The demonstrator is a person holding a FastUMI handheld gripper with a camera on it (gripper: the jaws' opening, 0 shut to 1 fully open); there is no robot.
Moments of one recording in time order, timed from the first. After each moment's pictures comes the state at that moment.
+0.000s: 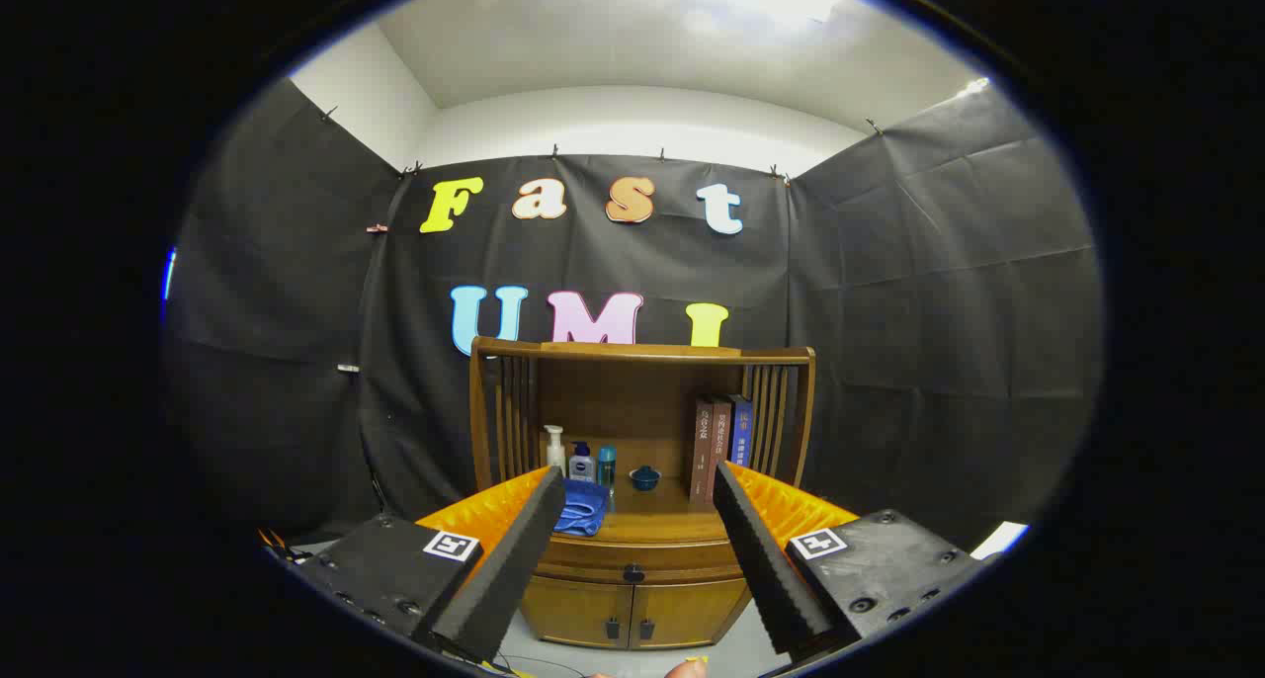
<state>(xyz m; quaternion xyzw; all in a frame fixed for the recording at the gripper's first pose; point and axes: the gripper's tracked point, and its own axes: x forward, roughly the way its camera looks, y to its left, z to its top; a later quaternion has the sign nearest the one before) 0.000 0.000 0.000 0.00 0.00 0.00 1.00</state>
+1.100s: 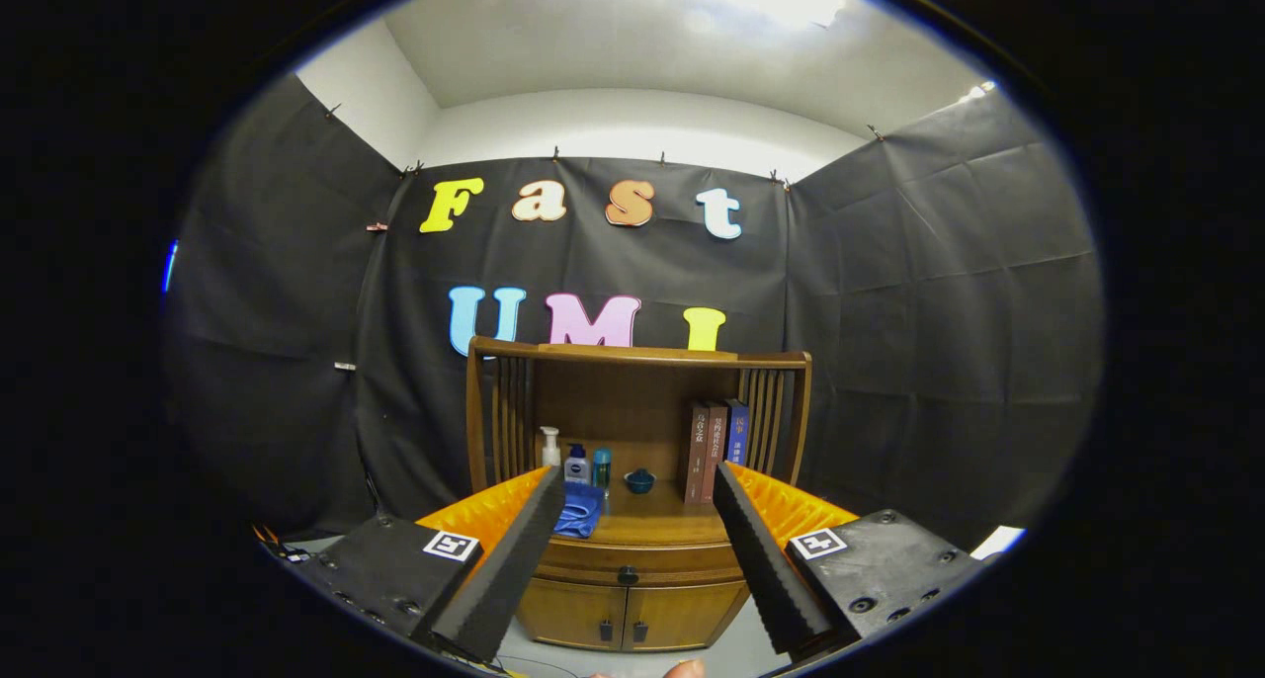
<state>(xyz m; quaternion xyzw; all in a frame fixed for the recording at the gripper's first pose) 0.001 -0.003 0.000 0.00 -0.01 0.00 1.00</state>
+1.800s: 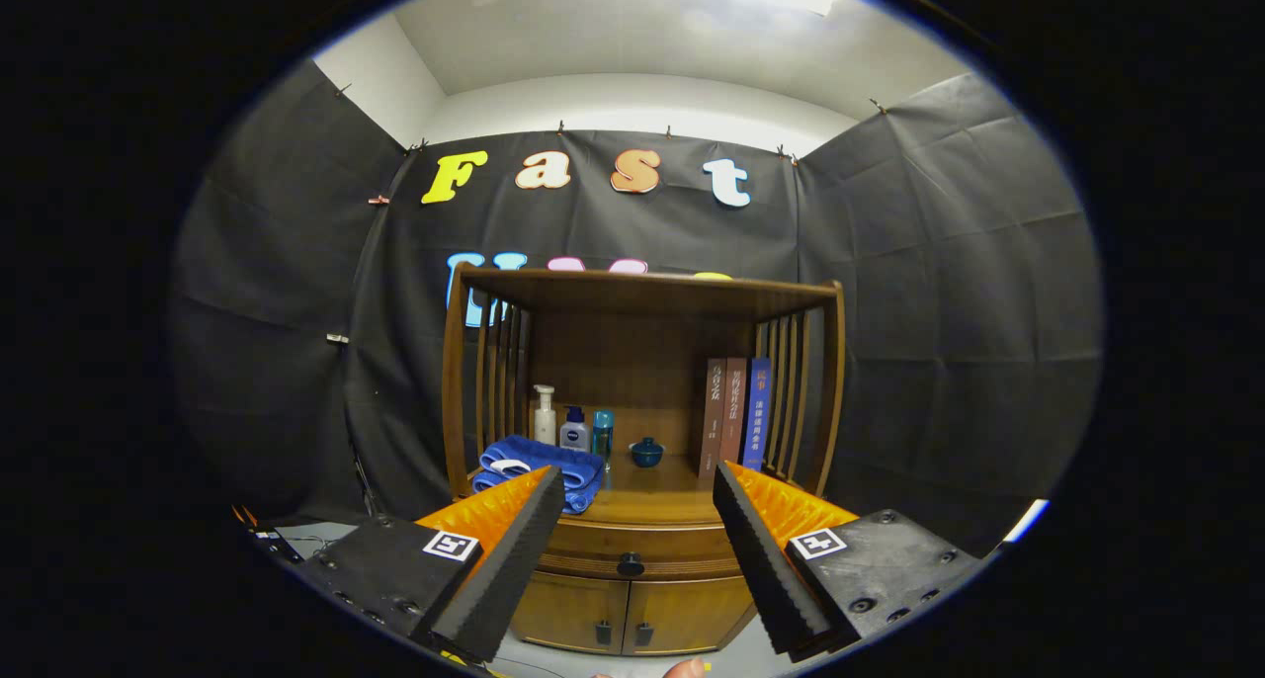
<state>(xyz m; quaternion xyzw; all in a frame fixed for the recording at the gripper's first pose) 0.074 0.002 -0.140 0.00 0.00 0.01 1.00</state>
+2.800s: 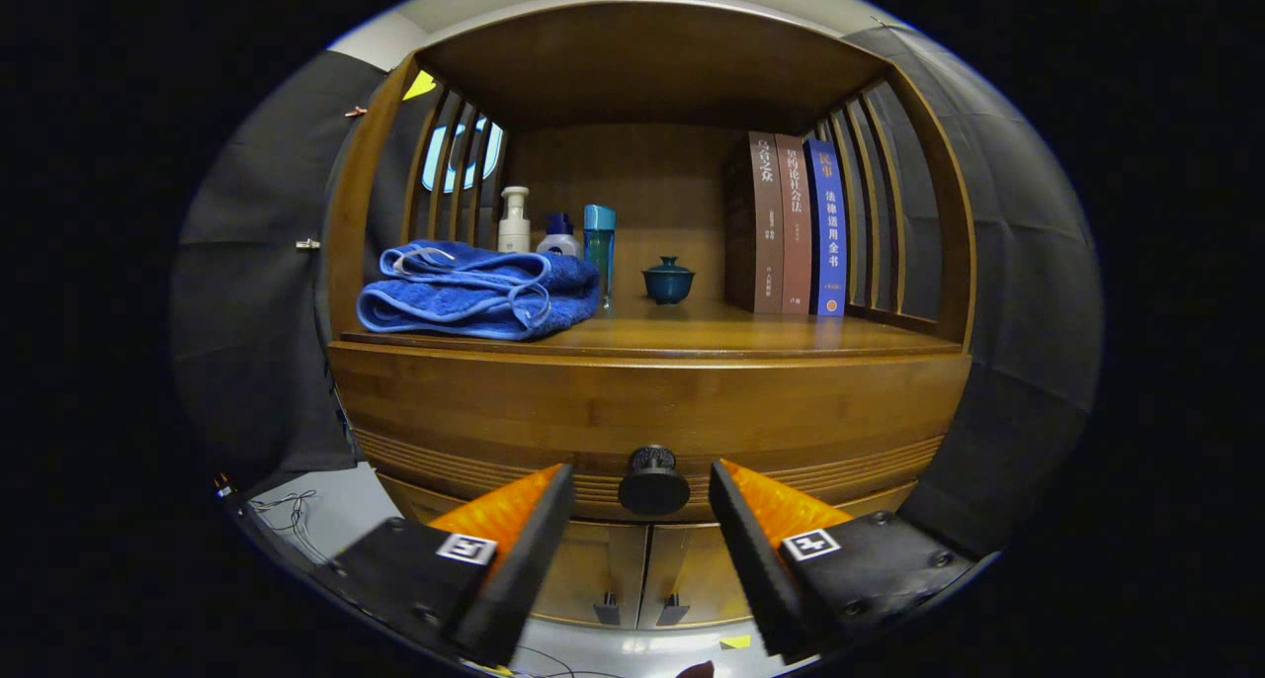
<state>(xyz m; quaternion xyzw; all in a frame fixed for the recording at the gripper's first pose) 0.218 0.015 -0.403 0.01 0.15 0.01 0.99</state>
